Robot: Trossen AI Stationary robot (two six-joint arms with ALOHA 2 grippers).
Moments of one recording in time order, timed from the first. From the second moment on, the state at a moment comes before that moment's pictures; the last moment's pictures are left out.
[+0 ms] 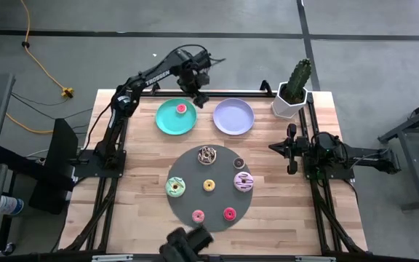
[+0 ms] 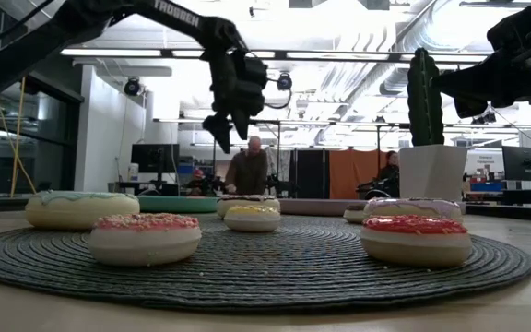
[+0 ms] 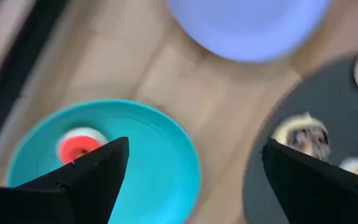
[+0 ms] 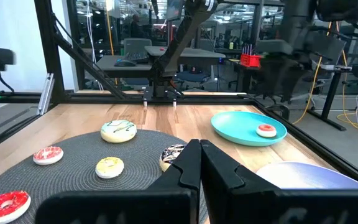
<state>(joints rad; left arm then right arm) 0.65 2.19 2.20 -1.44 0.24 0.08 -0.09 0.01 0.01 0.03 0.00 -0.03</state>
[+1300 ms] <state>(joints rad) -0.27 2.10 2.18 -1.46 -0.15 -1.37 -0.09 0.01 0.01 0.03 0.00 -0.03</state>
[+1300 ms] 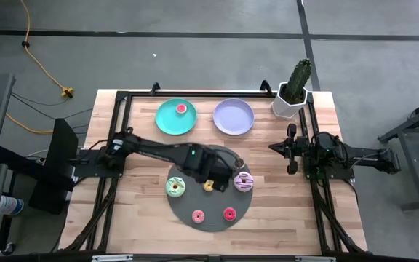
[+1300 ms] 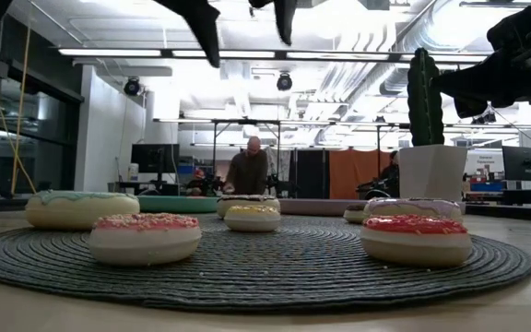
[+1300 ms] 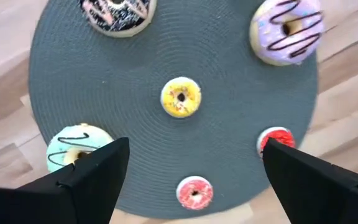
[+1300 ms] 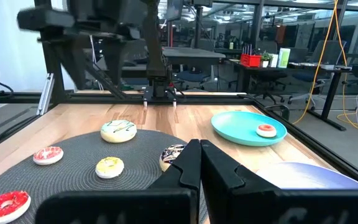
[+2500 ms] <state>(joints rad) -0.17 2.11 1.70 -0.90 0.06 -1.22 -0.09 0.01 0.01 0.03 0.00 -0.03</state>
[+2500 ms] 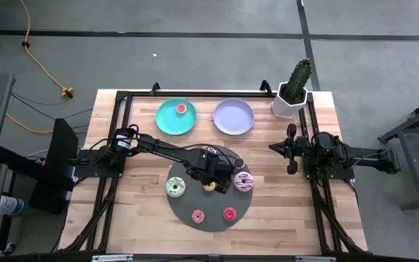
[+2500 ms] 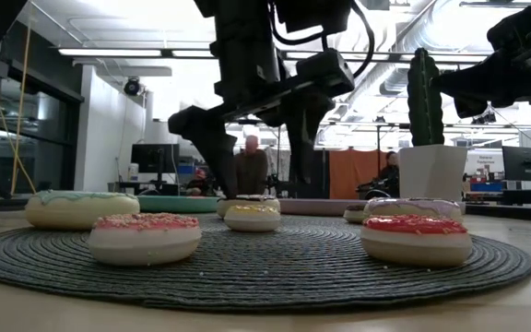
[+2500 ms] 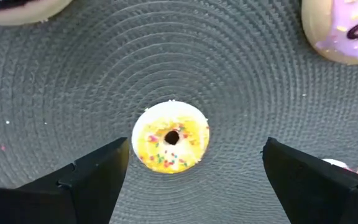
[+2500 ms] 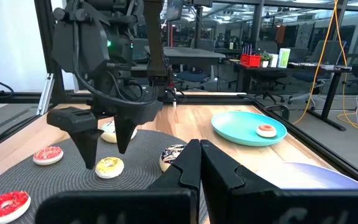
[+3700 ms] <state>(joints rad) -0.17 2.17 1.70 -0.89 0.03 -0.94 -0.09 0.01 0.01 0.02 0.00 -0.03</state>
